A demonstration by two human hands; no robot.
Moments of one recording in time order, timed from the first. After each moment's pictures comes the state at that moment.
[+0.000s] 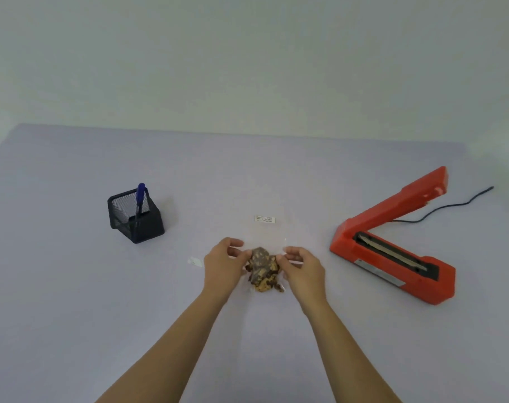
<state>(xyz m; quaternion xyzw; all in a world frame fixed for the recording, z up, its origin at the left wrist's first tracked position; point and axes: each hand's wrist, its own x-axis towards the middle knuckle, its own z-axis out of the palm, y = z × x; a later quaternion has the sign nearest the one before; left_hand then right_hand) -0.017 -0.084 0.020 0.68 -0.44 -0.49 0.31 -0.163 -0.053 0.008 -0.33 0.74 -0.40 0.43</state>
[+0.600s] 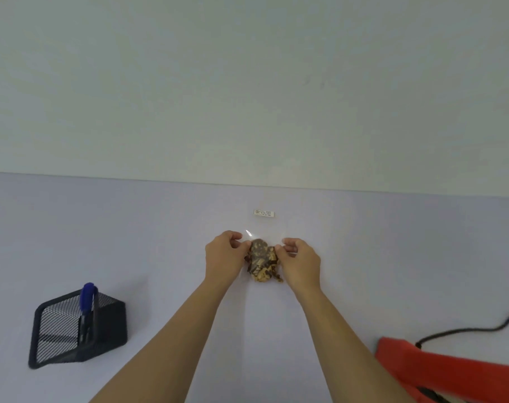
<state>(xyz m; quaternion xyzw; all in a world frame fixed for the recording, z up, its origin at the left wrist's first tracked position) -0.047 -0.321 -0.027 0.71 -0.49 -0.40 0.29 -0.184 -0.298 -0.037 -0.39 0.75 -0.37 0.38</state>
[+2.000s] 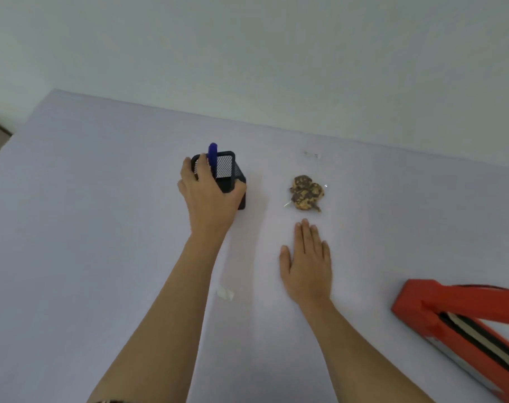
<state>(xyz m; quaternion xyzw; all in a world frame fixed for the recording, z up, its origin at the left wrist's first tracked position) 0.047 -0.250 0.023 0.78 -0.49 -0.17 0.35 -0.121 -0.176 -0.075 -0.68 0.72 -0.07 0.11</state>
